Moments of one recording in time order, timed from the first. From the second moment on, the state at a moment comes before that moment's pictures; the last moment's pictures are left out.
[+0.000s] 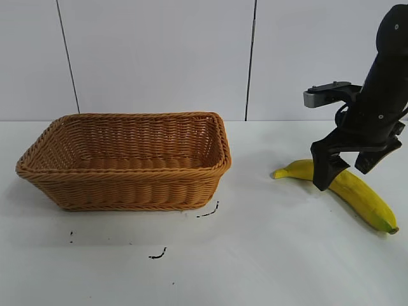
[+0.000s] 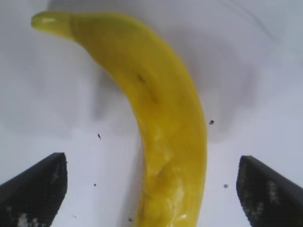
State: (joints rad) left arm -0.02 0.00 -0.49 -0.06 1.07 0.06; right arm 0.08 2.08 -1.33 0.08 0.65 -0.38
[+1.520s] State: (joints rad) left arm -0.02 0.00 -0.49 -0.06 1.07 0.06; right arm 0.08 2.09 -1.36 0.01 0.75 -0.23
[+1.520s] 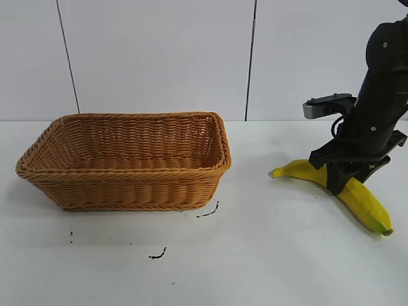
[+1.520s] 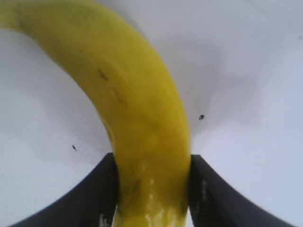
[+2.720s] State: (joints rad) left arm -0.02 0.00 -0.49 -0.06 1.07 0.06; right arm 0.49 2.25 -2.16 0.02 1.01 -0.51
